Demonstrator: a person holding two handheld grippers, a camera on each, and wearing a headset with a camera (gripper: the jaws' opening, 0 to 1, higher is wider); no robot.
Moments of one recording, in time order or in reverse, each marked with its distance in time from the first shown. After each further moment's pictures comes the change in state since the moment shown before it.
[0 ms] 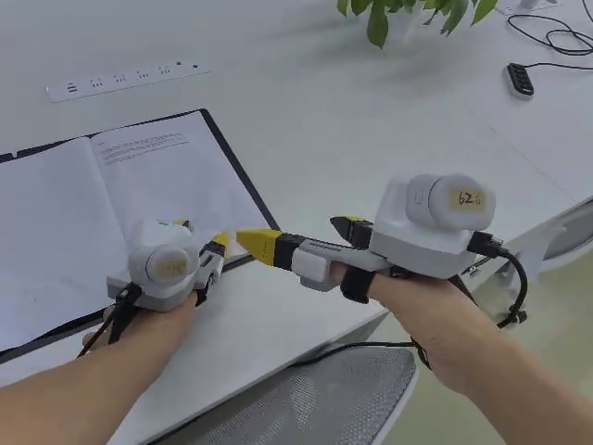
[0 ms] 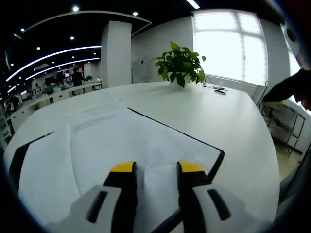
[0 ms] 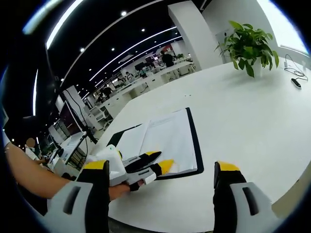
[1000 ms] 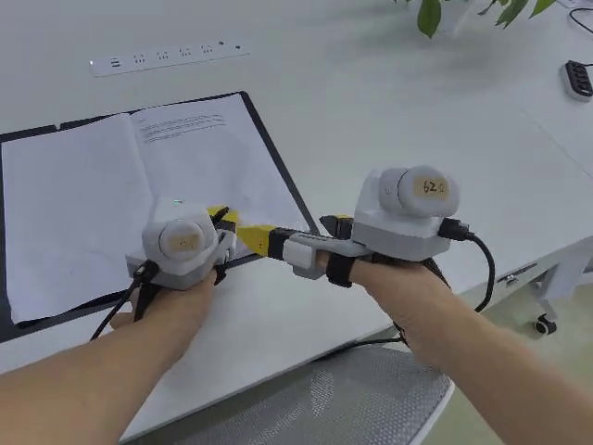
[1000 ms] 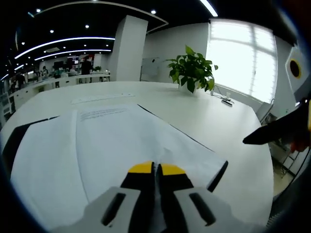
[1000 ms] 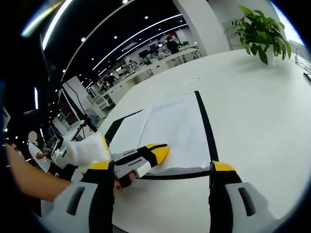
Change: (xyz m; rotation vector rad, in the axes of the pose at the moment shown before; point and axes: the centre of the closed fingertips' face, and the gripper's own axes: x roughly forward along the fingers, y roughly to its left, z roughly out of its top) left arm -0.006 0.010 0.001 -0.168 -0.004 0.022; right arm 0.060 0.002 -0.032 -0.003 0.122 0.046
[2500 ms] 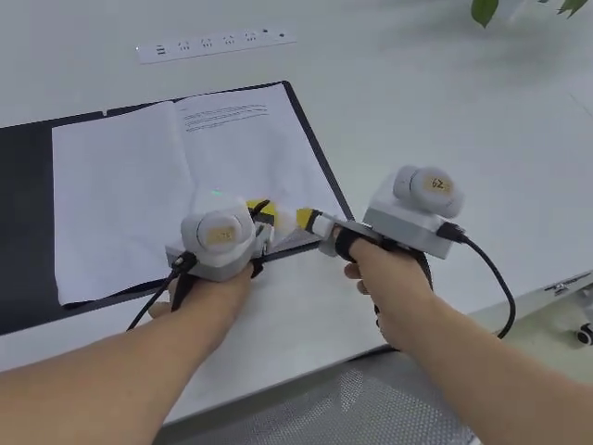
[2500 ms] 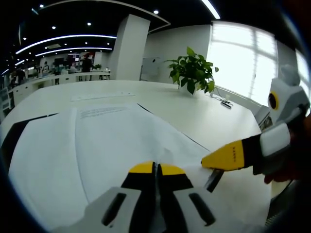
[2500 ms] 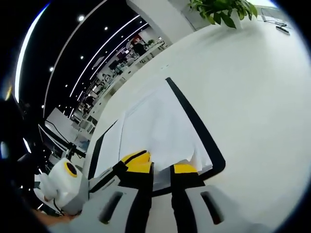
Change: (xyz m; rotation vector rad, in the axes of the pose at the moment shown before) left arm 0.003 0.003 0.000 -0.018 0.000 -0.013; right arm 0.049 -0.039 -0.013 0.321 -0.026 -0.132
